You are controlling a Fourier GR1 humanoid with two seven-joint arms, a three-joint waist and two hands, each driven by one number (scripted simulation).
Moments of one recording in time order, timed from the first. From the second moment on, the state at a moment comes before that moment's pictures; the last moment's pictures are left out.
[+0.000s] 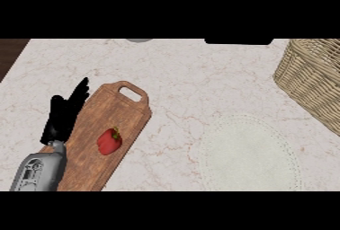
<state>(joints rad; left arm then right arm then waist) -0.23 0.18 0.08 -1.38 -0.15 -0.05 0.21 -0.57 -0.94 -0.43 -1.95 -0.17 0.67 0.60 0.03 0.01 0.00</state>
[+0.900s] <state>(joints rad) -0.24 0.17 0.08 -1.40 -0.15 -0.05 0.23 -0.72 -1.05 -0.23 -1.13 0.39 0.54 -0.21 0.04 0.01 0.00</state>
